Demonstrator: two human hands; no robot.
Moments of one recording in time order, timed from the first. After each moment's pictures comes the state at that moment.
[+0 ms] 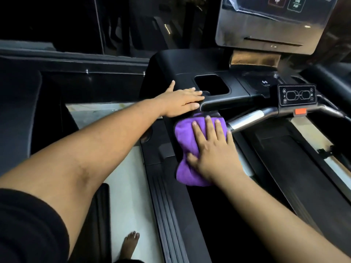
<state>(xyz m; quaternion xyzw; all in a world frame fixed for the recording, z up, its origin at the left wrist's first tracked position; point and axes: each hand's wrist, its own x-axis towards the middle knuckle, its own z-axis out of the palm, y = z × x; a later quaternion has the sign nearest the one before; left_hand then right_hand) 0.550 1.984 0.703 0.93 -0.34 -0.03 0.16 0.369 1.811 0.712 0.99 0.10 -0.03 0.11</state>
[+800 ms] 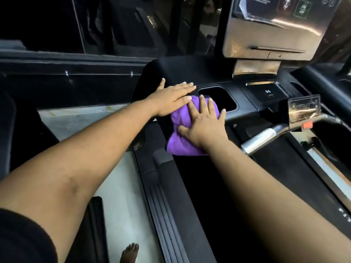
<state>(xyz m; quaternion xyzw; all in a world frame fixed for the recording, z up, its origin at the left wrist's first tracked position) 0.646 2.029 0.691 0.91 -0.33 0.01 0.25 0.528 1.868 0.726 1.00 0.03 -0.05 0.05</state>
